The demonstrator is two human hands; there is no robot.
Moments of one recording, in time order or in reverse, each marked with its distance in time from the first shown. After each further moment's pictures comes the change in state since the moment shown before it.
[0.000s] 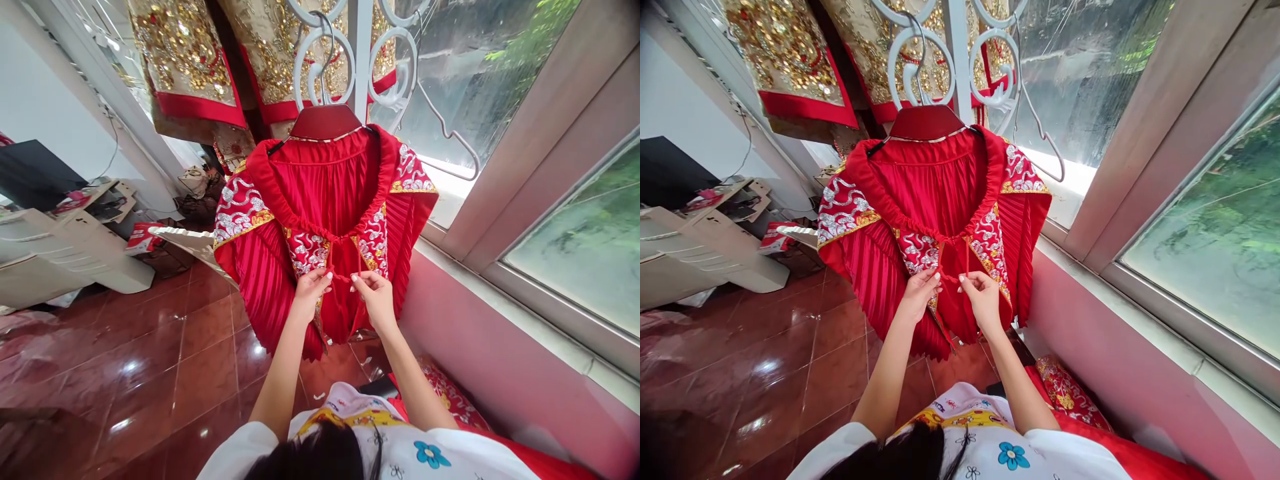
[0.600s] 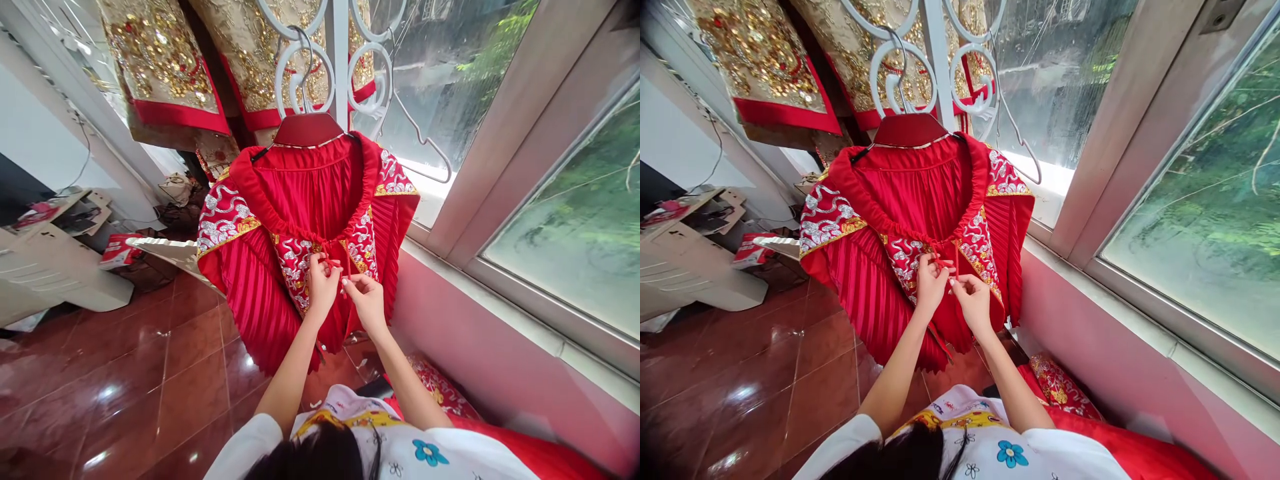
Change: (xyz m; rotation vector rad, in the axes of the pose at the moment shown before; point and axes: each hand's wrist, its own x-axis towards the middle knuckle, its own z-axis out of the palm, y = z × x) left_hand 0.017 -0.010 0.050 0.270 0.100 0.348; right_hand -0.004 0.002 -0.003 -0.076 0.022 -0.120
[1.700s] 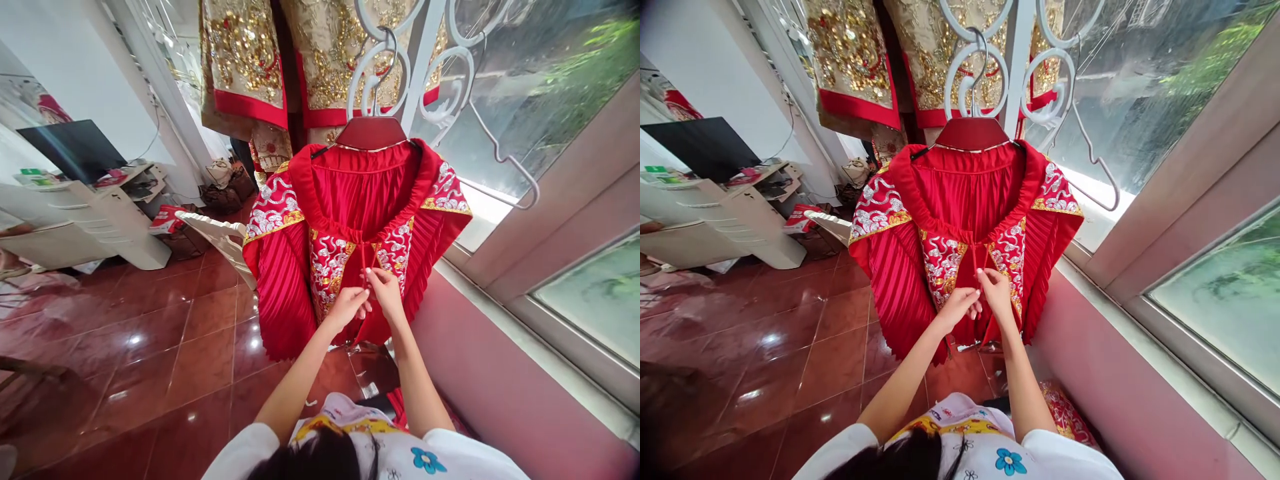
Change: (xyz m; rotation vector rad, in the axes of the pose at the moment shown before) left_hand -0.011 -0.037 -0.026 -0.019 -0.479 -0.315; right_hand 0.055 0.025 0.008 -0.243 -0.148 0.086
